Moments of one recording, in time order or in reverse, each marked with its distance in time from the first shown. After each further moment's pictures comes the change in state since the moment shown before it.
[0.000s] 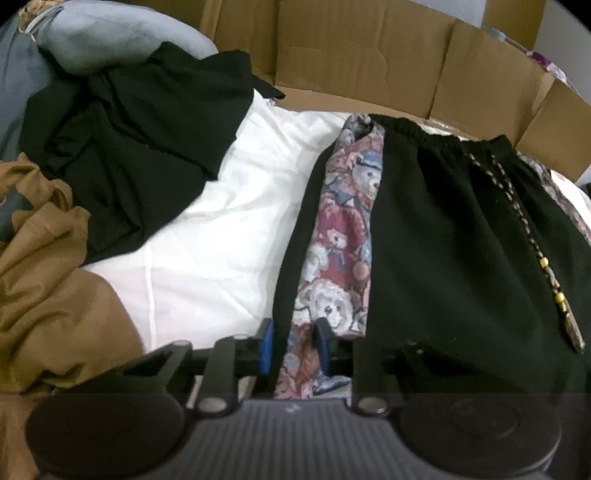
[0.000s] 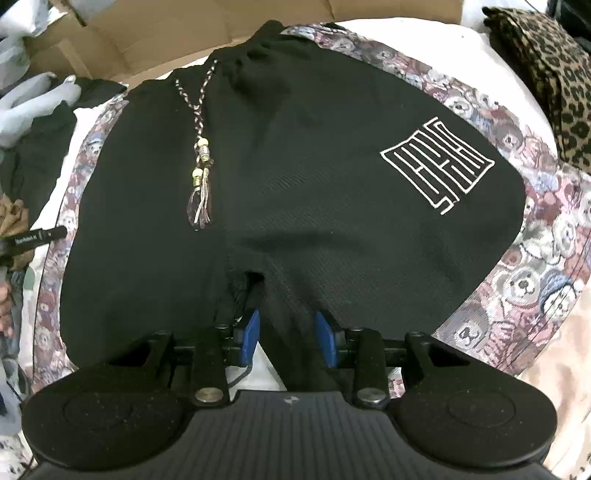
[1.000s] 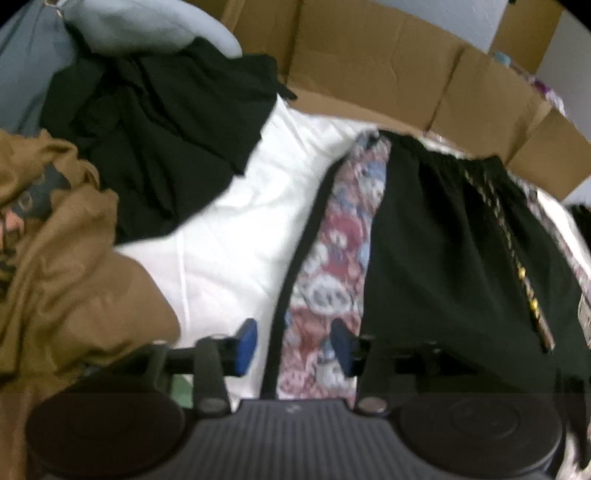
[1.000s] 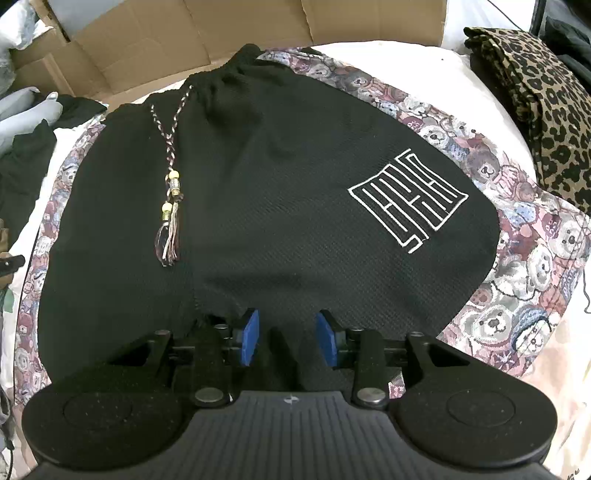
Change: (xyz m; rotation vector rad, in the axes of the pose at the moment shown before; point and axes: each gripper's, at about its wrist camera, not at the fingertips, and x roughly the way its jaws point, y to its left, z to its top) left arm -0.031 0.025 -0.005 -0.063 0.042 -0.069; right arm -0.001 -0.013 0.017 -0.029 -0.083 -0.105
